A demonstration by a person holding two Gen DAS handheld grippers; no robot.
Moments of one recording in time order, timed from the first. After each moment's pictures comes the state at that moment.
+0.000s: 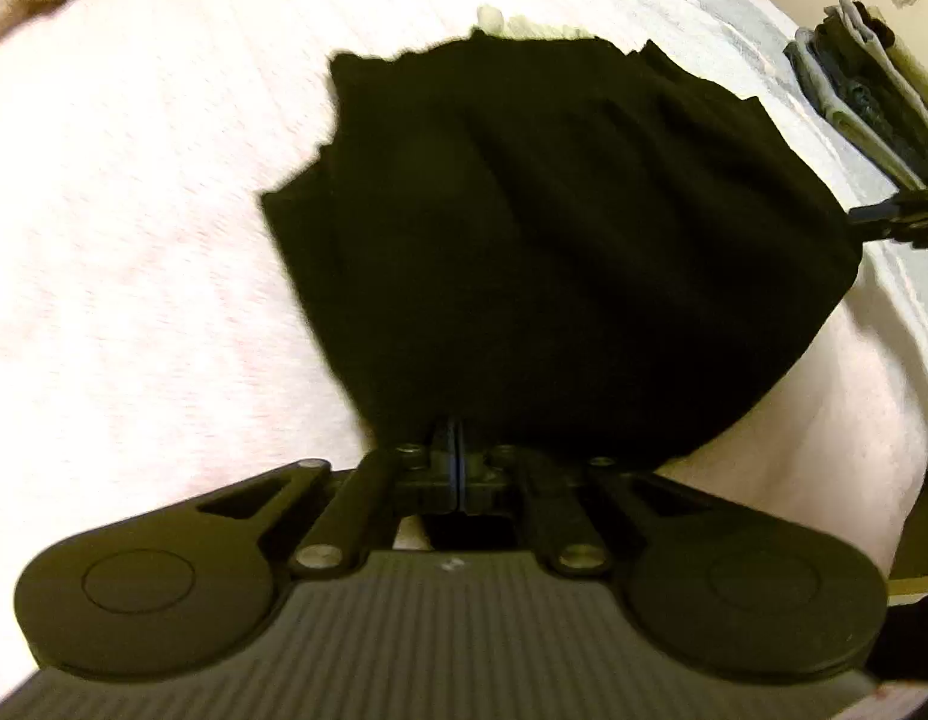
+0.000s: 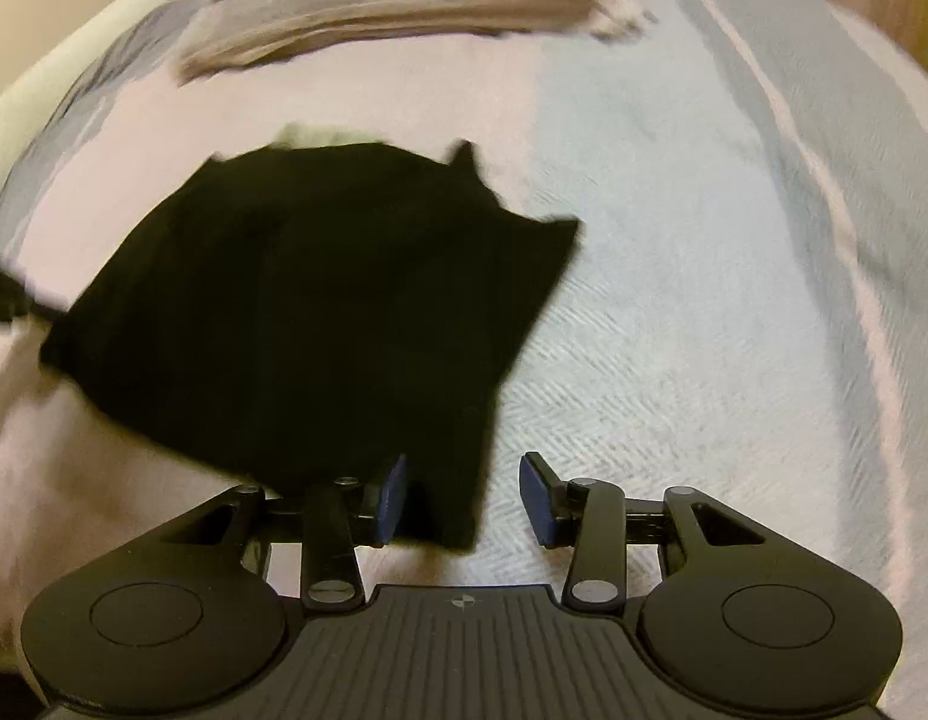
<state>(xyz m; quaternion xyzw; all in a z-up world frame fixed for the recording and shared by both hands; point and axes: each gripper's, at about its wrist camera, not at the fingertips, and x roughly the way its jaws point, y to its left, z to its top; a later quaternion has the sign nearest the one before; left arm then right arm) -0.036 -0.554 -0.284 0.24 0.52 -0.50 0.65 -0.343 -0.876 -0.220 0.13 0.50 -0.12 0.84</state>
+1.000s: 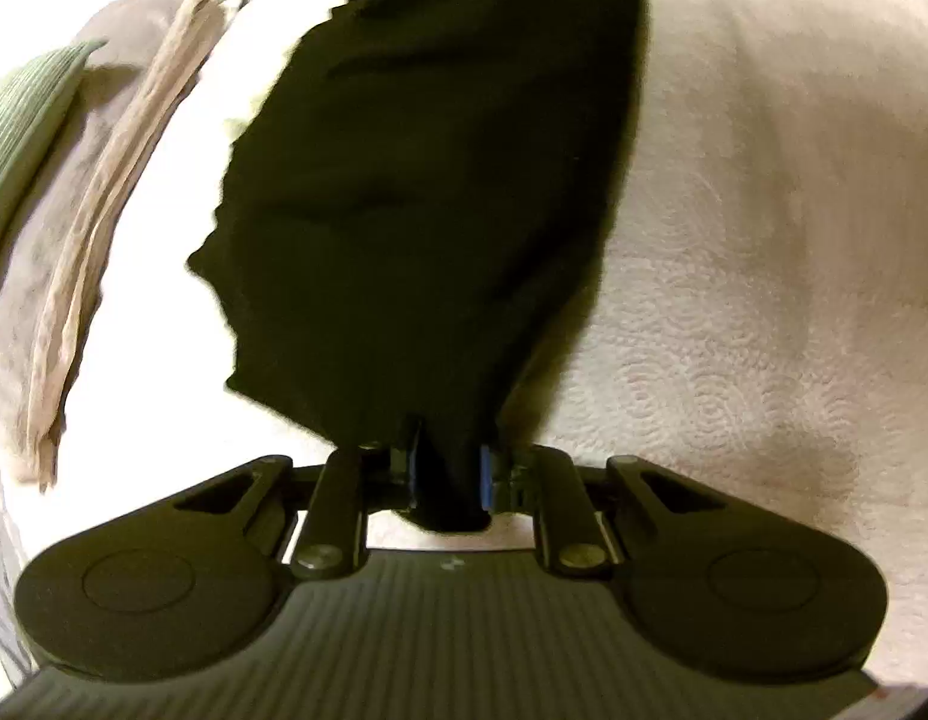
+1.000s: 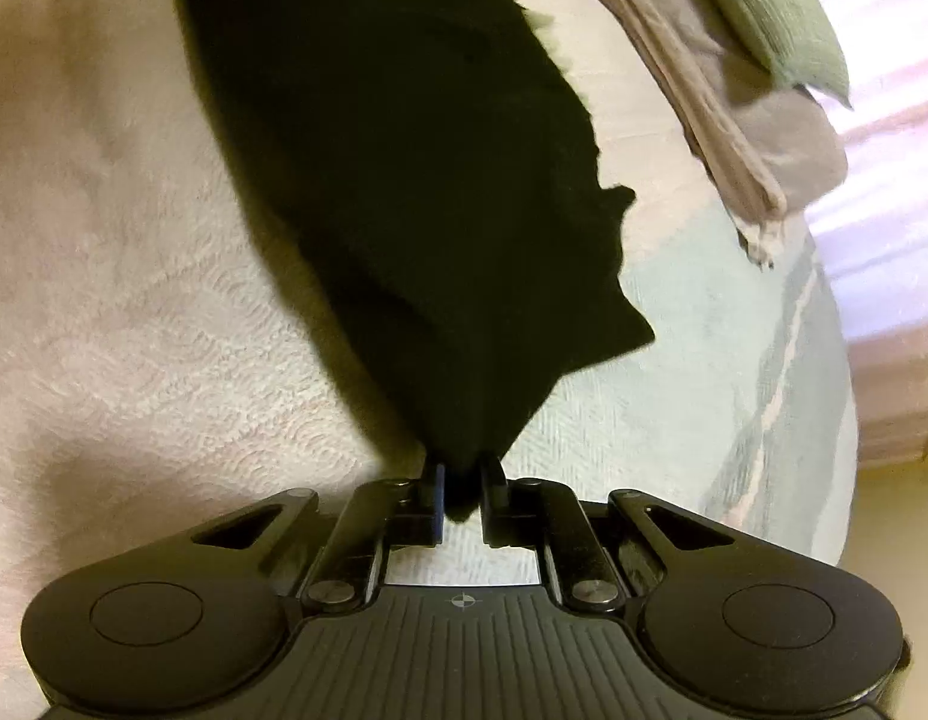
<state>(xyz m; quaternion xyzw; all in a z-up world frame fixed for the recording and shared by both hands) -0.148 -0.537 -0.290 0.58 0.20 -0.56 0.56 -0.352 -0.774 -0.292 -0.31 0.56 -0.05 0.76</state>
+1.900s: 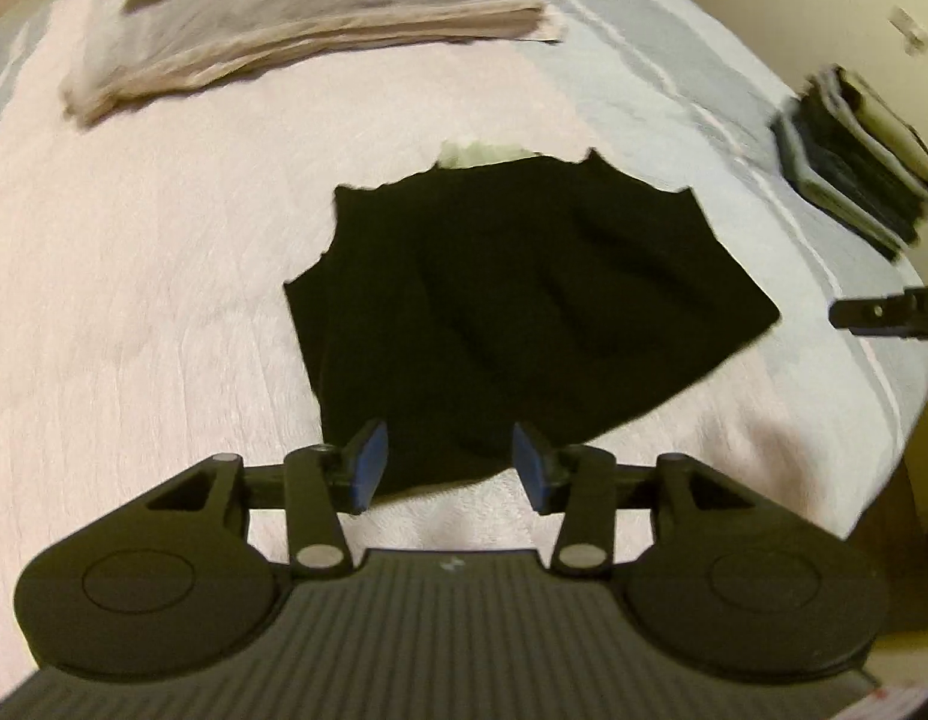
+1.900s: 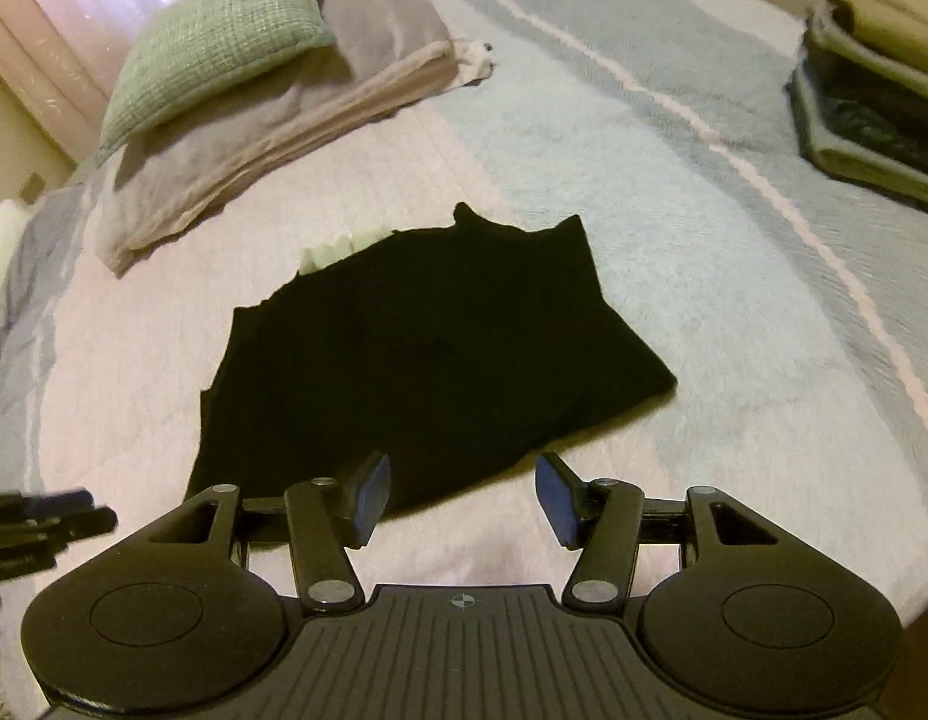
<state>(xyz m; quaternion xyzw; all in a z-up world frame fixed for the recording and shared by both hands) -0.105 -0.539 -0.130 0.22 0.48 -0.47 0.70 -0.315 -0.720 -0.113 0.33 0.41 -0.34 0.78</state>
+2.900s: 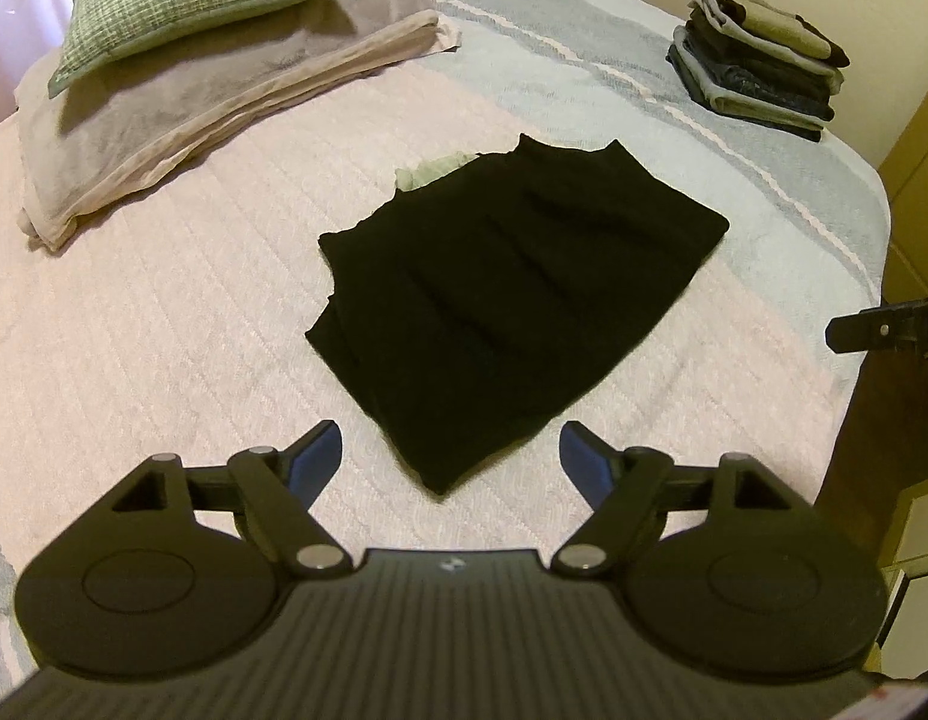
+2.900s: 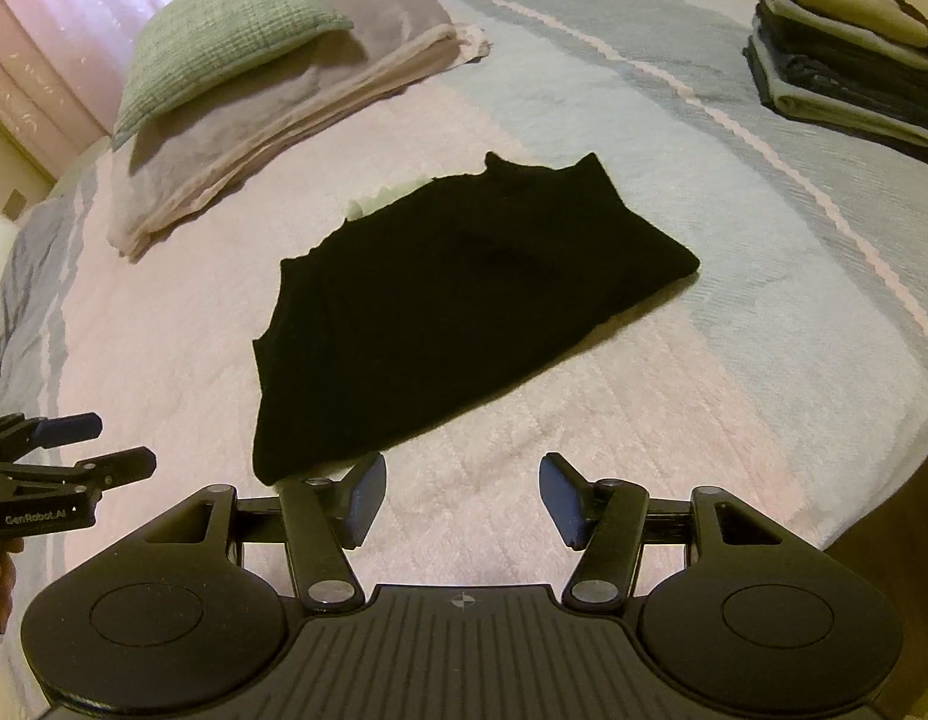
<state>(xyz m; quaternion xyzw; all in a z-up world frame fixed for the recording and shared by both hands) -0.089 -0.496 -0.097 0.31 0.41 -0.55 0.66 -0.290 -0.610 -0.095 0.36 0.41 -0.36 0.76</state>
